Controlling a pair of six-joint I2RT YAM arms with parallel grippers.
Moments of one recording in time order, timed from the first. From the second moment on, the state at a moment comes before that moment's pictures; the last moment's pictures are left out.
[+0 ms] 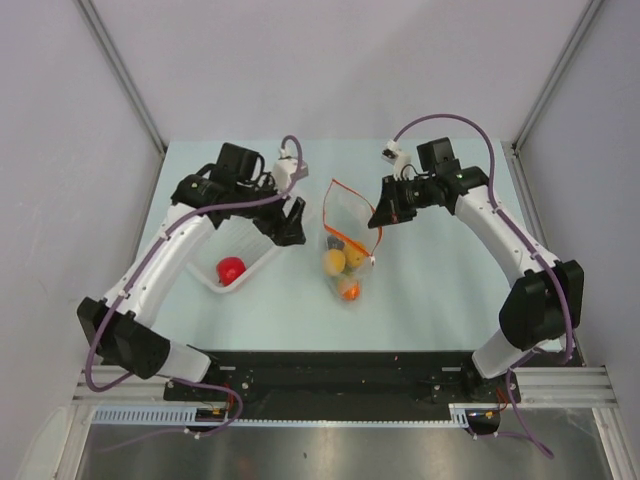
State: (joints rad) left arm -0.44 1.42 1.52 -0.97 0.52 0.24; right arm 0.33 1.59 1.48 -0.77 -0.72 0.13
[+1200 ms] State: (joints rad) left arm -0.01 1.67 1.17 -0.89 0.25 0.49; right arm 0.34 1.61 1.39 -0.65 -0.69 0.22
